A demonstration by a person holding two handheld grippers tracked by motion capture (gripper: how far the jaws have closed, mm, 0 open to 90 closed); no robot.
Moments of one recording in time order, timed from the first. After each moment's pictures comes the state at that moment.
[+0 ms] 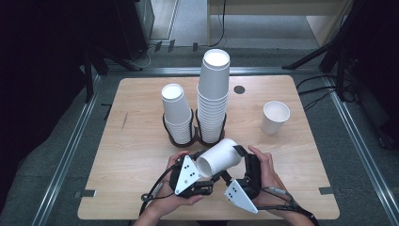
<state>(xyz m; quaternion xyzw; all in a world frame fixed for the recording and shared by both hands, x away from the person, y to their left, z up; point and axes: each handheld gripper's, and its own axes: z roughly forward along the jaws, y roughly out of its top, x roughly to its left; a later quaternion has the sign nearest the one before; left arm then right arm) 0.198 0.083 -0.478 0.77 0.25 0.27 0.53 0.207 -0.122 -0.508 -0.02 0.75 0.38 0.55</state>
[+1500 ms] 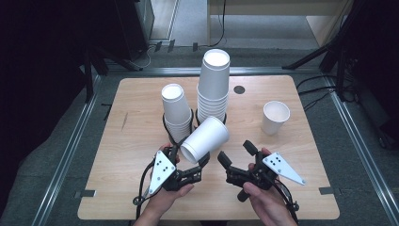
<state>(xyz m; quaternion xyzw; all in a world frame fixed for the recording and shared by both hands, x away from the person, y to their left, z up) 0.200 0.111 -0.467 0.61 0.31 0.30 0.66 0.205 -0.132 -0.451 0.44 0.55 0.69 0.16</state>
